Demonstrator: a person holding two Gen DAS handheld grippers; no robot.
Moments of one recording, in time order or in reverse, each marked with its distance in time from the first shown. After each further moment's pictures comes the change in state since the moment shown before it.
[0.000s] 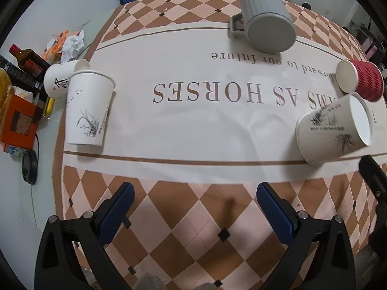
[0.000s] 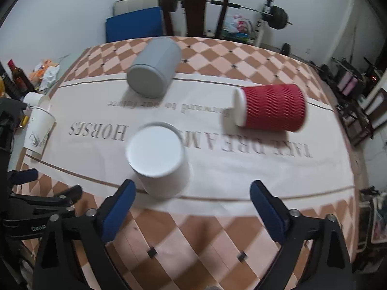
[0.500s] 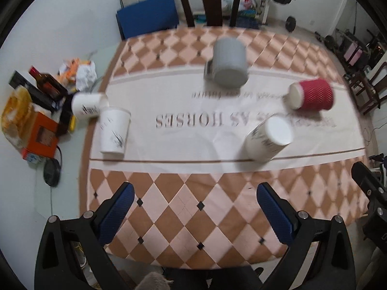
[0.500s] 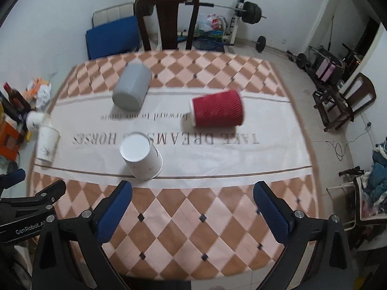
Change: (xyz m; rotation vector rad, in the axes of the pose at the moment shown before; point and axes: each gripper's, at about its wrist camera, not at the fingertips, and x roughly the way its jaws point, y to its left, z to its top) left arm -0.128 -0.004 -0.001 0.024 -0.120 -0.049; right arm -0.125 -0.048 0.003 0.090 0.019 -0.070
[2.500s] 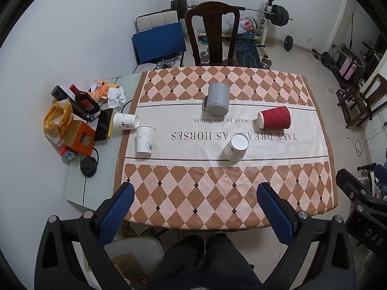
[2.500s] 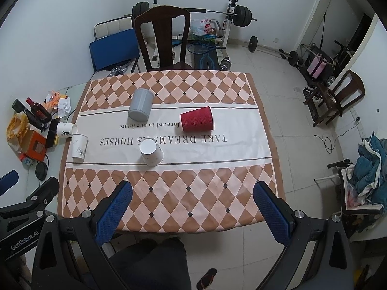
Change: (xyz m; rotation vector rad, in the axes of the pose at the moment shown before) left arm -0.176 0.003 -0.008 -0.045 -0.079 0.018; right arm -0.189 -0.041 0.022 0.012 0.041 -0.002
